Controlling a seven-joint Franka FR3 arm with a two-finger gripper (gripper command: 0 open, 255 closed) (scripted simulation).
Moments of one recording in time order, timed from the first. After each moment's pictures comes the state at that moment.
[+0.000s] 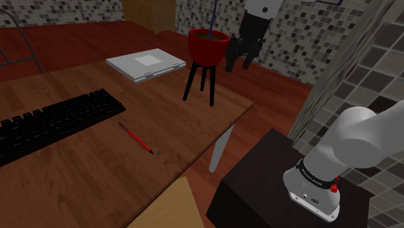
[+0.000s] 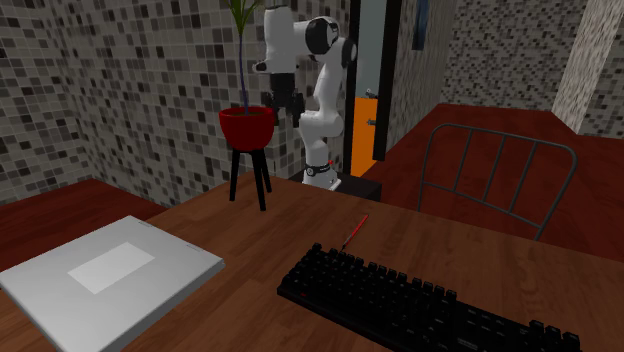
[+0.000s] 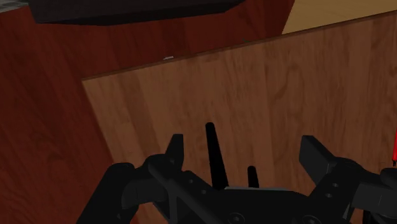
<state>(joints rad) 0.07 -0.54 0.20 -2.25 0.17 1.79 0.29</state>
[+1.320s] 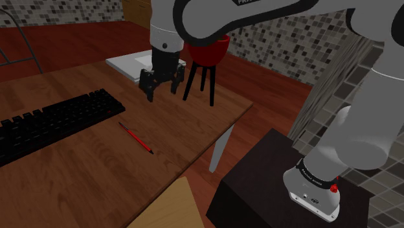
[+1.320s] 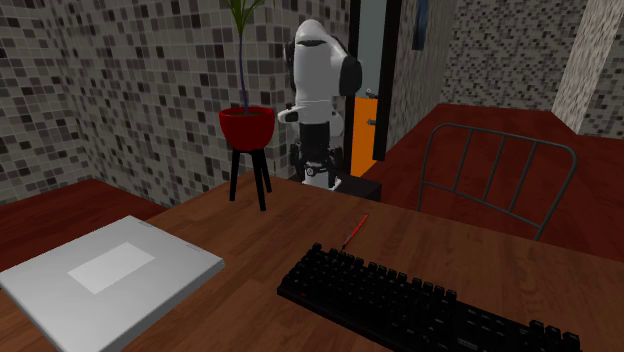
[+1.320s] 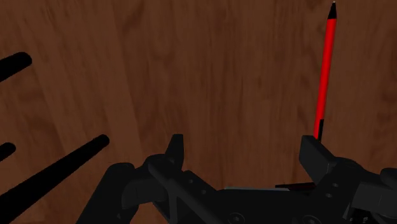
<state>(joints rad) 0.18 0.16 0.44 -1.80 -0.03 2.03 0.59</state>
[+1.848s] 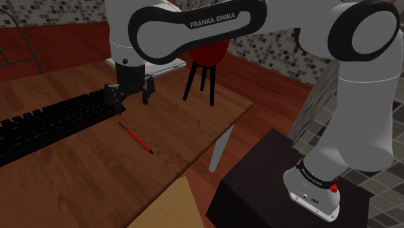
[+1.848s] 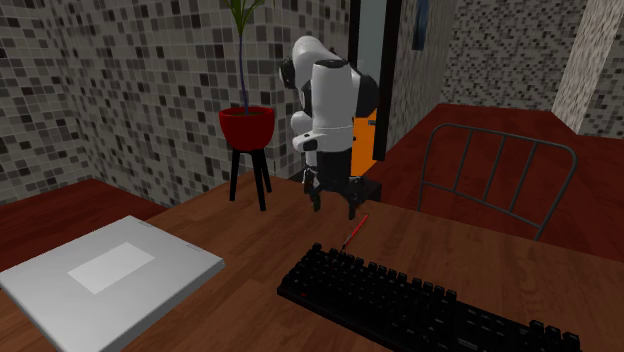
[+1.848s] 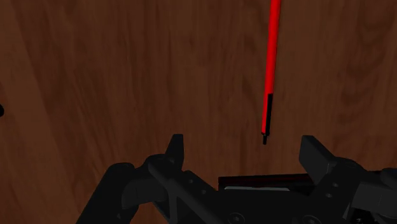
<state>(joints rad) 0.31 0.49 0.44 -1.45 -0.18 1.98 0.68</state>
